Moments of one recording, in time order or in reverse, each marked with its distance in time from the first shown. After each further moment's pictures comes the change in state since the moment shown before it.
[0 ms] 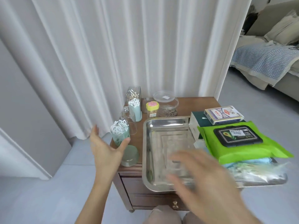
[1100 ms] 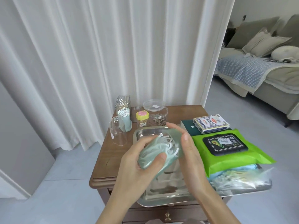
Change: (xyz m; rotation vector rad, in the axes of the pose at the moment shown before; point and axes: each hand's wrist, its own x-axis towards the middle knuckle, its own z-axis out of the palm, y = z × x) left_hand -0.055 0.091 0.004 -0.362 -0.600 0.233; right_hand 0.034 0.035 0.049 0.995 0.067 0.409
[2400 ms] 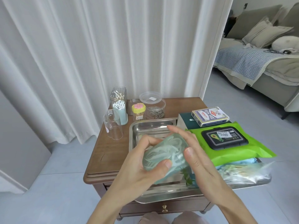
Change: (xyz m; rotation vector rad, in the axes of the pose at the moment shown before) left_hand 0.002 -0.006 0.004 -0.088 -0.281 0.003; right_hand -0.016 -0.002 -0.034 -0.334 -0.272 -0.088
